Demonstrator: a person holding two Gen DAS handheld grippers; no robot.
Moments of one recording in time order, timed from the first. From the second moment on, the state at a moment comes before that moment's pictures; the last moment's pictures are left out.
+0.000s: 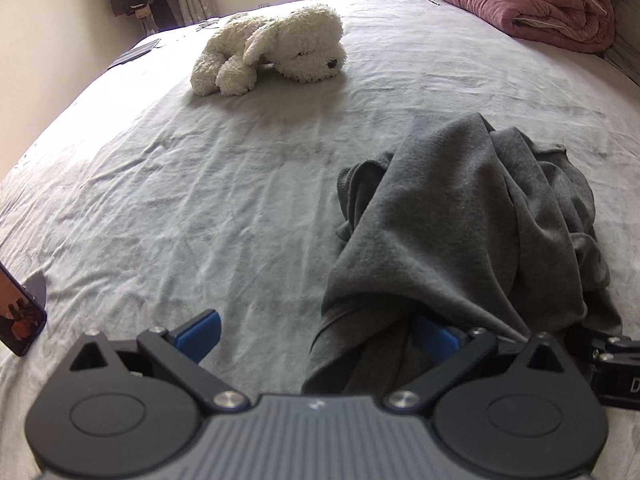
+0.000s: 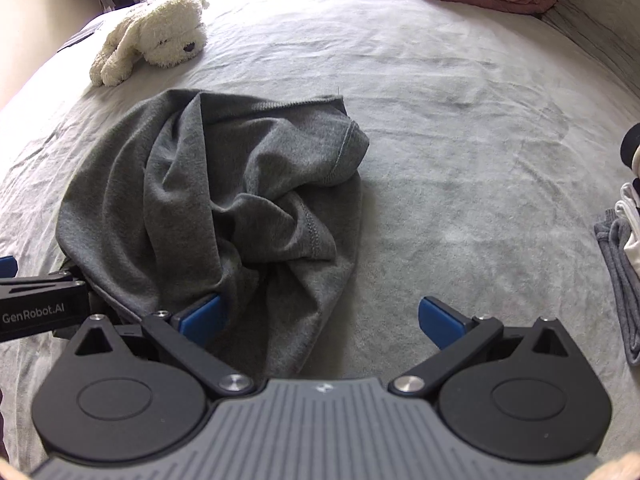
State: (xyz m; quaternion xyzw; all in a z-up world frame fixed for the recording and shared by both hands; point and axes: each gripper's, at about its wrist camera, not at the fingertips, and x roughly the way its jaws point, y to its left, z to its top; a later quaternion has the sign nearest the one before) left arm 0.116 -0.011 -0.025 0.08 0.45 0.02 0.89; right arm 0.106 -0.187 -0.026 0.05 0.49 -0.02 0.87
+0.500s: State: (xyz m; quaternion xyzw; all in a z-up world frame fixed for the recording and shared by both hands) left arm 0.131 0.009 -0.053 0.04 0.44 -0.04 0.90; right arm 0.116 -0.188 -0.046 0.00 0.49 0.01 0.87
